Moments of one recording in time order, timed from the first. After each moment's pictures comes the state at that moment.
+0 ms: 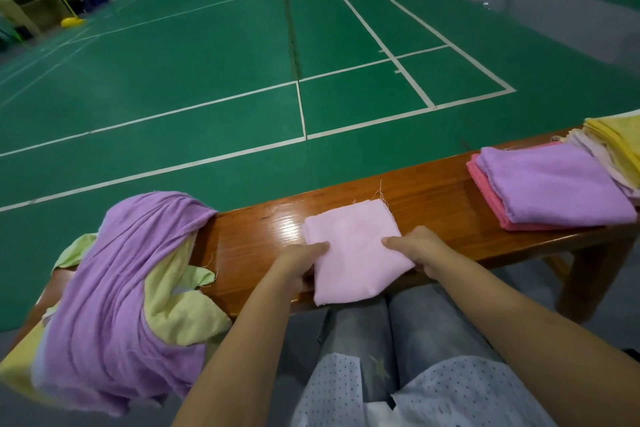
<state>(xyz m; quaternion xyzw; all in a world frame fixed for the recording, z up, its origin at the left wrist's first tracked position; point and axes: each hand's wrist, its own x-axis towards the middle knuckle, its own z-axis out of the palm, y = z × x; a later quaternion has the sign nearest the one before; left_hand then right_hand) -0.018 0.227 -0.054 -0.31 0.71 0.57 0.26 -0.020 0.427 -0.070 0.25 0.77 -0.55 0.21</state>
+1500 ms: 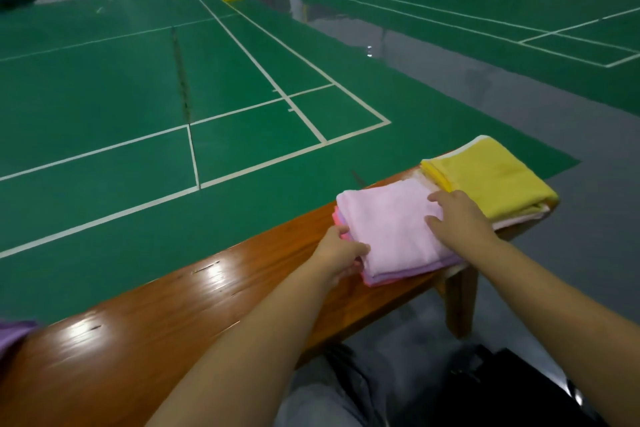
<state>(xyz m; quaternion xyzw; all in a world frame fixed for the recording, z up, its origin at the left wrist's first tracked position) -0.096 0.518 -0.045 -0.07 0.72 0.60 0.34 -0.044 0.718 -0.035 0.23 0.95 -0.22 -0.05</state>
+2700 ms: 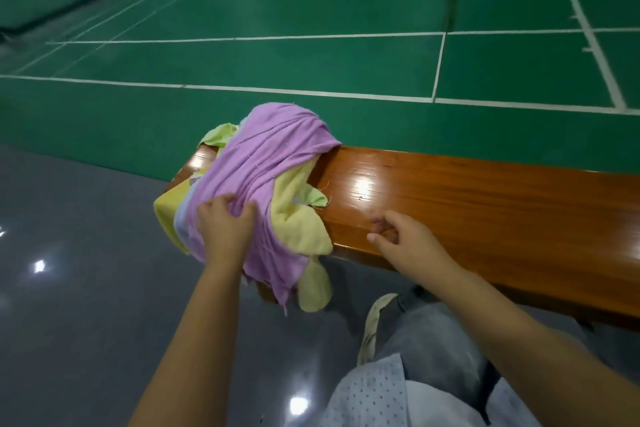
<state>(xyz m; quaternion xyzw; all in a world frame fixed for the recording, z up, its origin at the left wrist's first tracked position) 0.100 0.005 -0.043 -0.42 0.83 0.28 -0.22 0.025 0.255 -0.060 -0.20 0.86 -0.44 0.19</state>
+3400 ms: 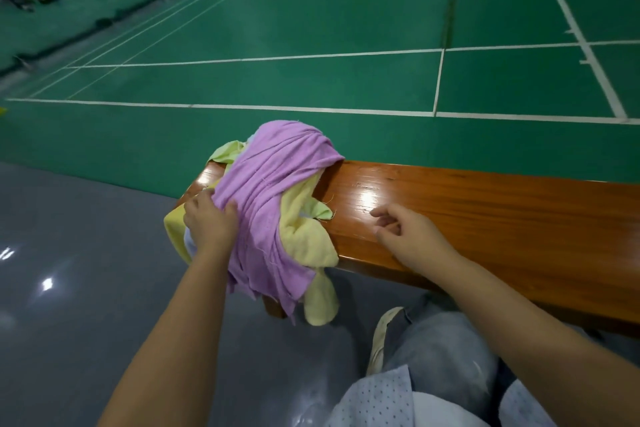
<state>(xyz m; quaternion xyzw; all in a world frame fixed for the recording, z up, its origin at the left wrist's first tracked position) 0.088 -0.047 -0.038 -0.45 0.85 0.20 -0.20 0.012 0.250 -0.041 -0.21 0.85 -0.45 0.16</state>
